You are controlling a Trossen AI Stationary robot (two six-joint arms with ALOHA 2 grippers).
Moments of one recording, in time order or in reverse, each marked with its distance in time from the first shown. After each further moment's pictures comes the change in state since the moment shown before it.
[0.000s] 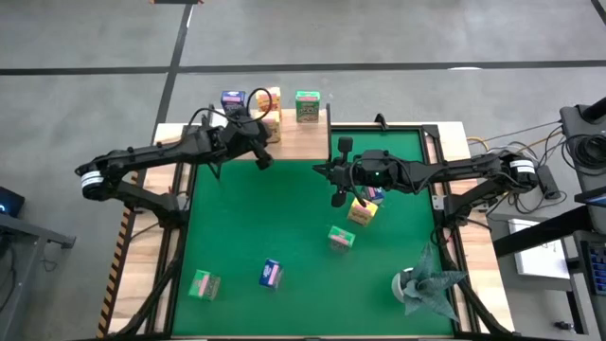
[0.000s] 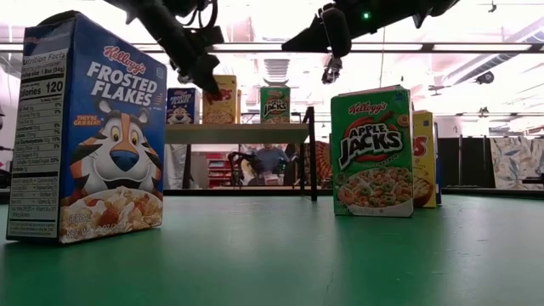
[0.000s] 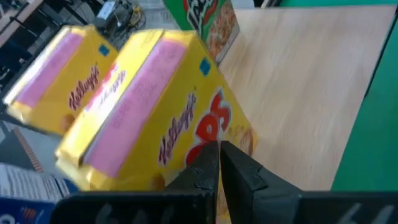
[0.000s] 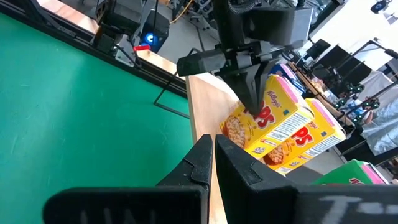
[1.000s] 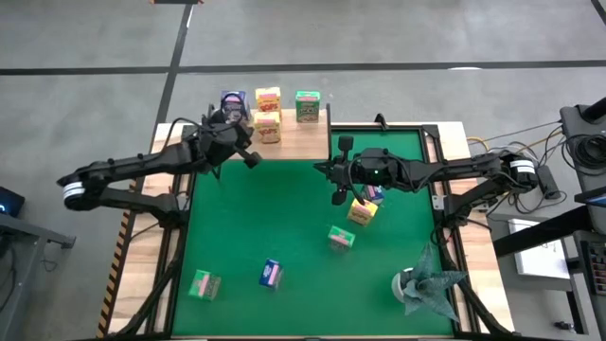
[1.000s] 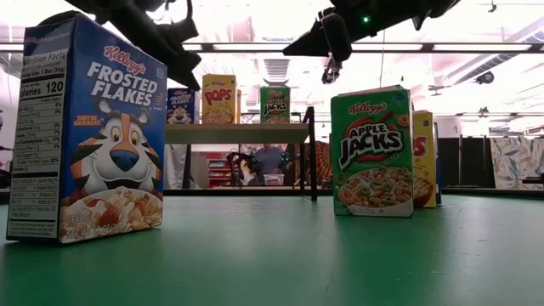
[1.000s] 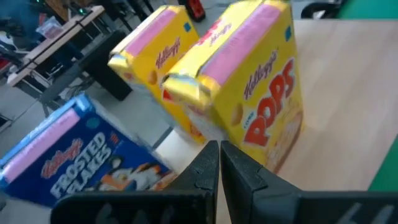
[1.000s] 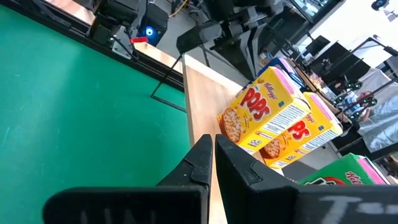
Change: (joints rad) left arm -0.004 -0.204 -0.201 0.146 -0.143 -0.037; right arm -0.022 0.000 0.000 -0.017 -0.001 -0.015
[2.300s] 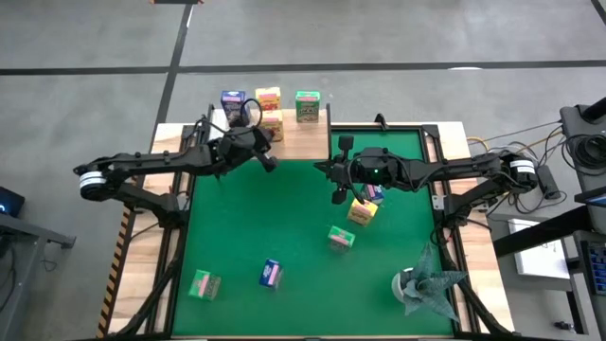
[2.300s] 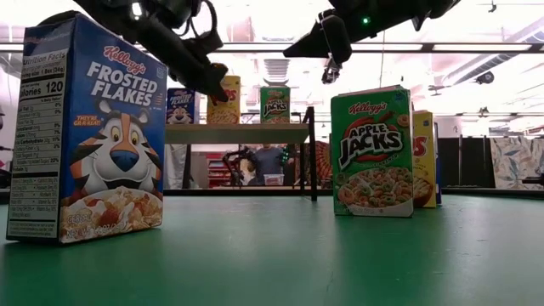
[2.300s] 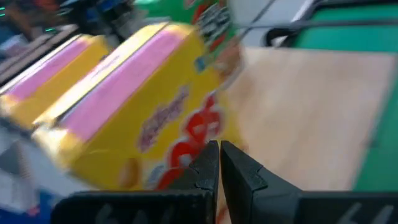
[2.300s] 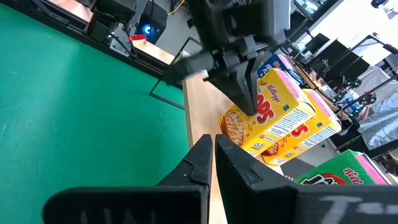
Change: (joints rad) left arm -0.028 0.188 -0.007 0.260 0.083 0.011; right arm -0.003 0.000 0.000 -0.005 0.000 0.000
